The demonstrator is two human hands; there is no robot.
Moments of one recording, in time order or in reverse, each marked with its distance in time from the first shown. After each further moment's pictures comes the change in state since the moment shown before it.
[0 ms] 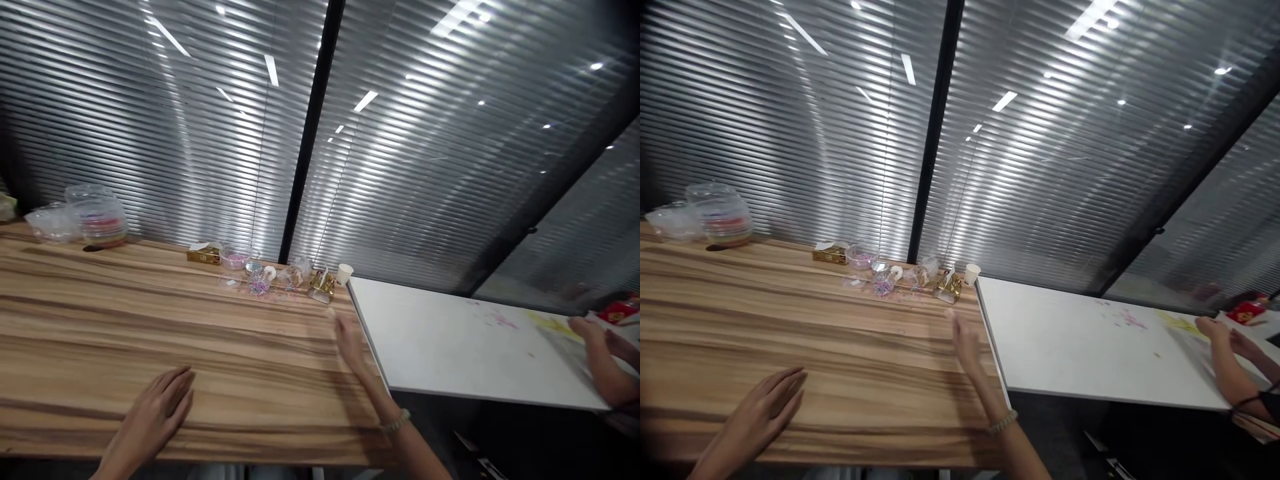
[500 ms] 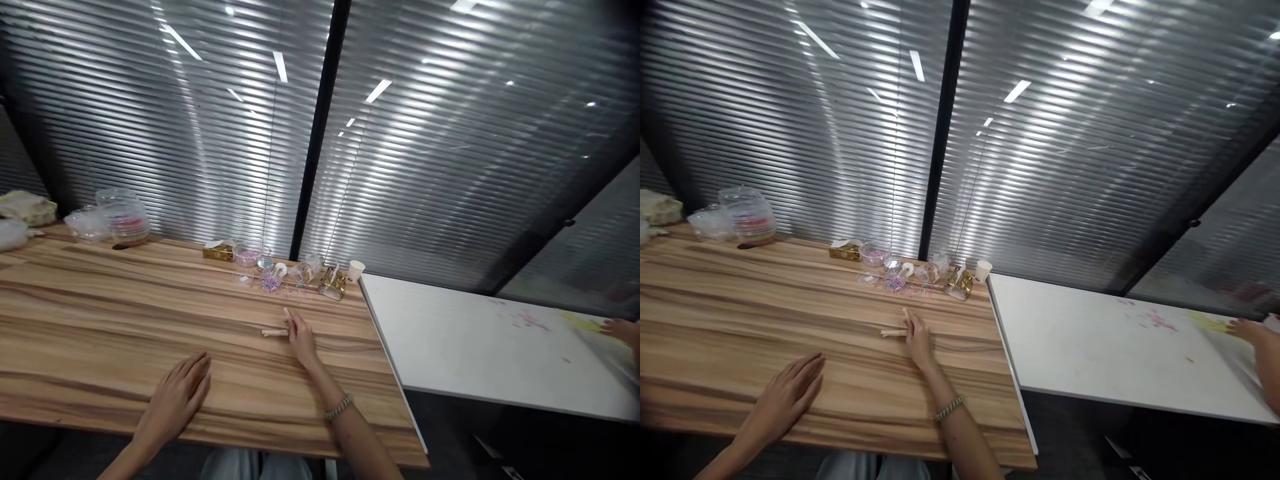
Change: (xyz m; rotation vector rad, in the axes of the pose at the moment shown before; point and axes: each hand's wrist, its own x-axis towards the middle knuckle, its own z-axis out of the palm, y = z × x) left_hand -0.001 0.003 0.000 0.087 -0.082 -0.051; right_hand -0.024 -0.083 0.116 0.259 -0.189 -0.174
